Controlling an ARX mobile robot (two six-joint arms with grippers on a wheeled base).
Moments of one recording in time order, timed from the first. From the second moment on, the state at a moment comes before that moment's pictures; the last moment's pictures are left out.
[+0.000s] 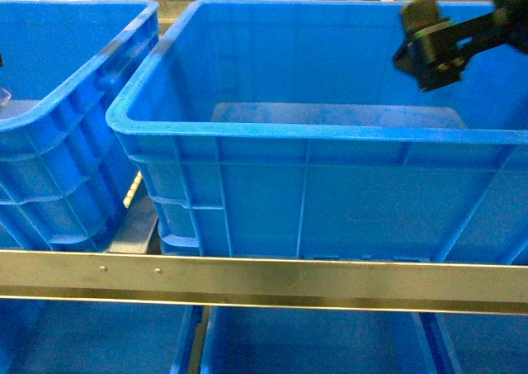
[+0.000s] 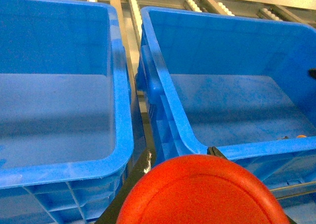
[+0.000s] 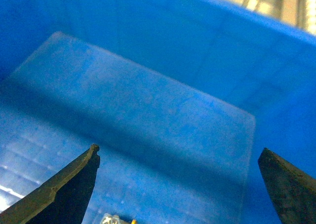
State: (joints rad) left arm -0.21 0.88 0.37 0.36 0.03 -0.15; right arm 0.20 1.65 1.12 0.12 -0.07 -0.24
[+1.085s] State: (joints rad) left arm -0.21 0.88 0.37 0.36 0.03 -0.15; right arm -0.03 0.65 0.31 0.34 -0.13 0.01
